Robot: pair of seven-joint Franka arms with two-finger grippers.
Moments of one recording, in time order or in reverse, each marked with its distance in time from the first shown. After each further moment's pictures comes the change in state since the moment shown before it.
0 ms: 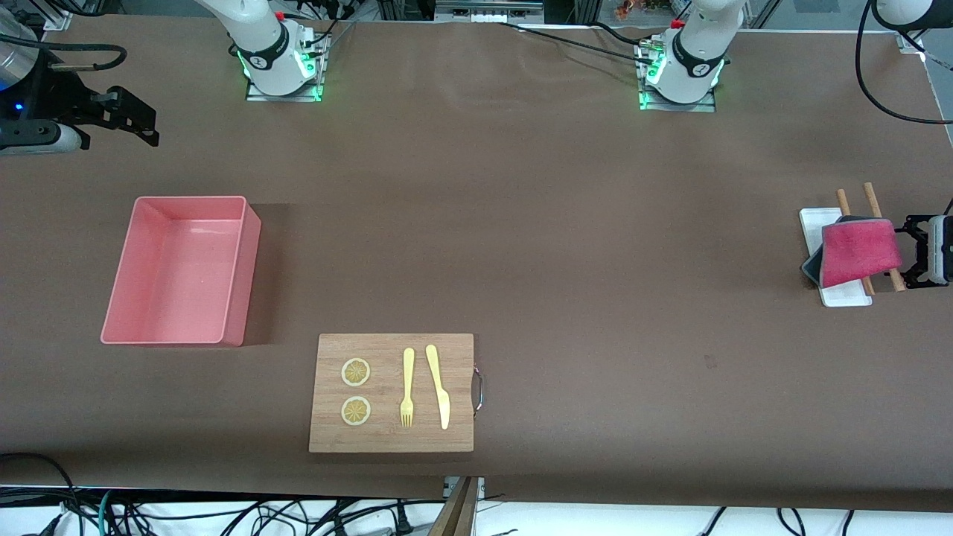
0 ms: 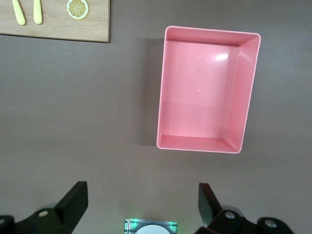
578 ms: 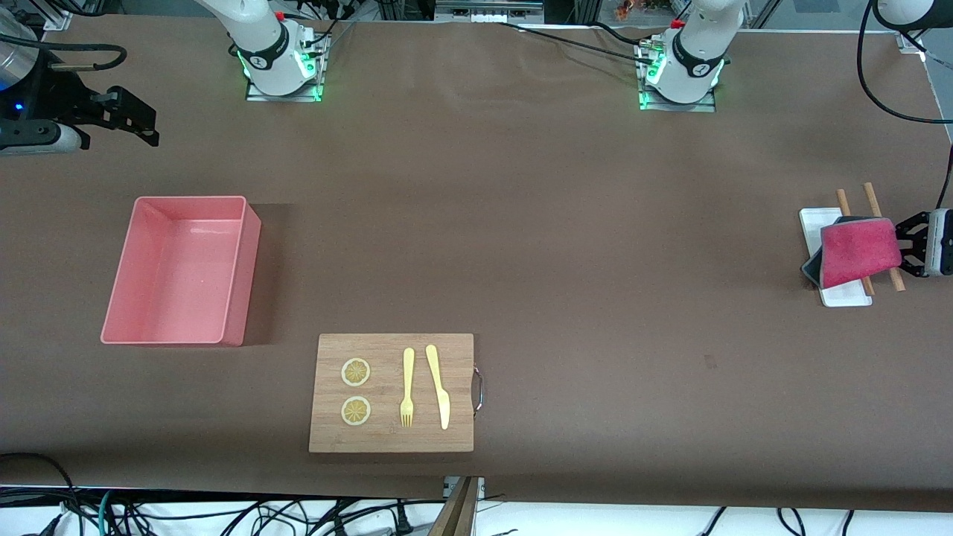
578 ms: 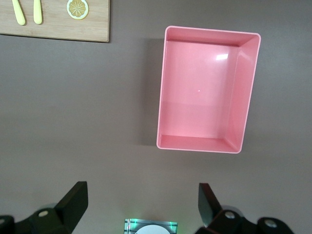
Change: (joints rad) left arm 0.002 0.000 -0.003 0.010 0.000 -0.075 0.024; right arm 0.000 0.000 0.000 0.000 0.000 0.000 0.000
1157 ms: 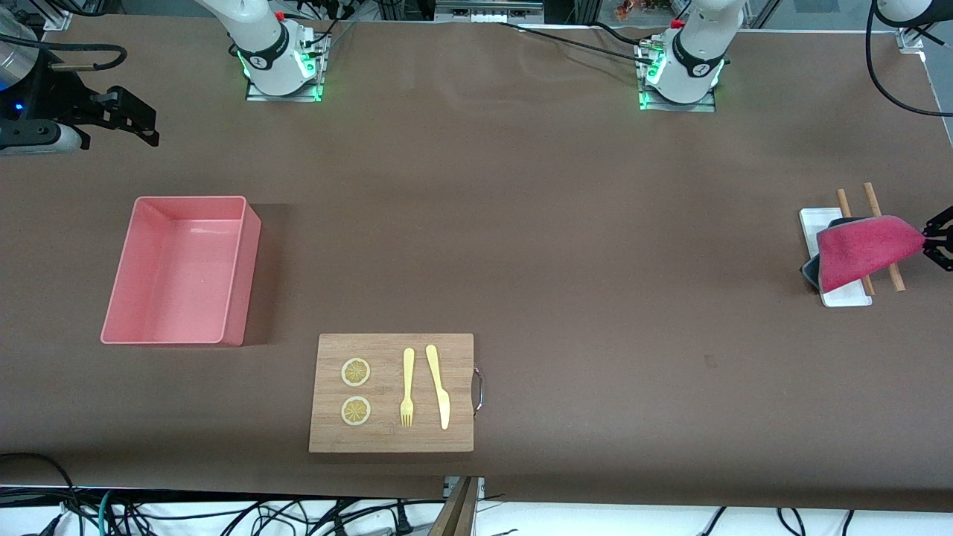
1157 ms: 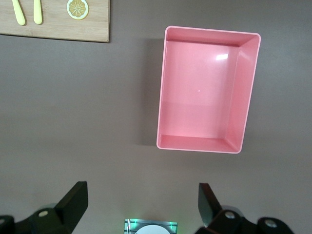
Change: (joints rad) left arm -0.008 -0.043 -0.008 0.166 0.015 -0.232 -0.113; right arm 0.000 0.000 0.000 0.000 0.000 0.000 0.000
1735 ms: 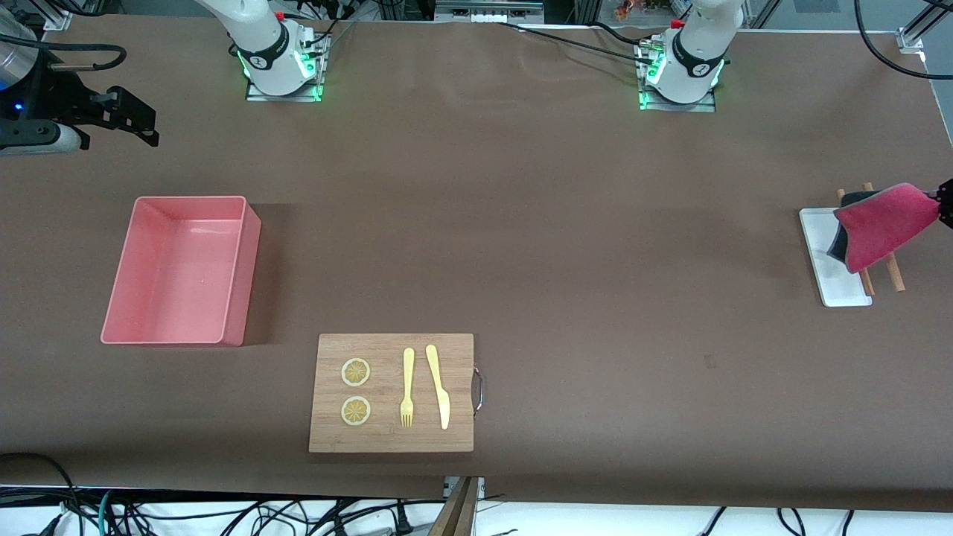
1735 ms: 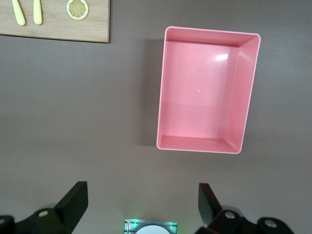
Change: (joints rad) left arm -0.173 -0.178 -0.029 0.012 0.007 -0.337 -0.606; right arm 0.000 0.002 0.000 0.000 0.000 0.002 0.000
